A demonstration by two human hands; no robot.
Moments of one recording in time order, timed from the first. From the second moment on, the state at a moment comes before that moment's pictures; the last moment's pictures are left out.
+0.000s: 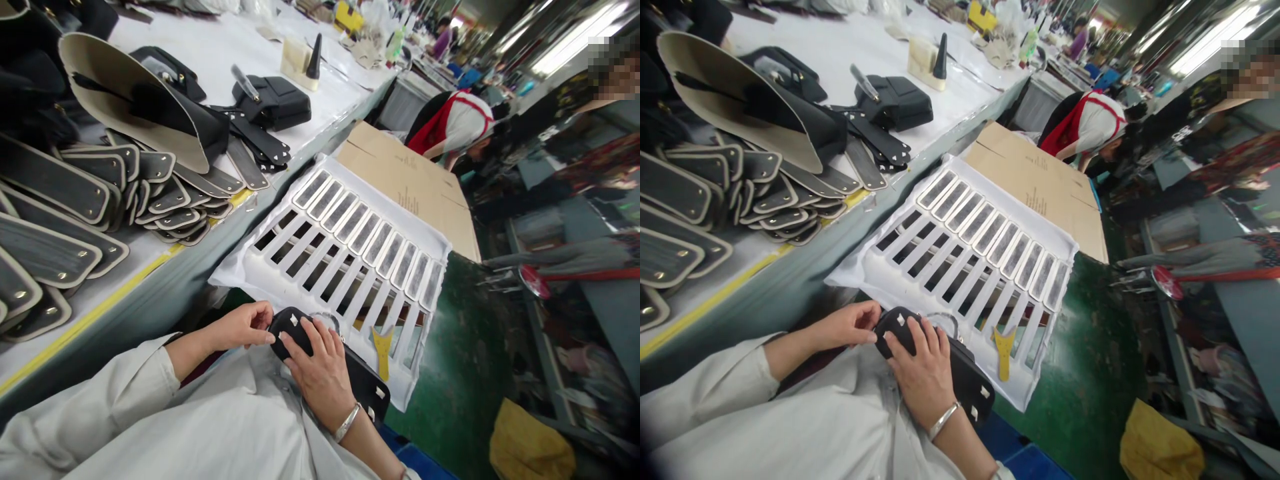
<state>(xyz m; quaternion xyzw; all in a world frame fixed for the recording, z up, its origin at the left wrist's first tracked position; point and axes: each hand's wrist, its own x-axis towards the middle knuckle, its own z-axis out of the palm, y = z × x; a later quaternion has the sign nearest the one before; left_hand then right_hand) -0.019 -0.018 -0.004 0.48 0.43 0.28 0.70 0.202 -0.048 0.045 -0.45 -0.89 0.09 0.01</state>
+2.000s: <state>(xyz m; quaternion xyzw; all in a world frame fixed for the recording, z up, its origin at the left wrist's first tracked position) 0.011 0.000 -0.005 0.56 0.52 0.35 0.54 0.198 -0.043 0.044 -0.49 -0.86 0.13 0.04</state>
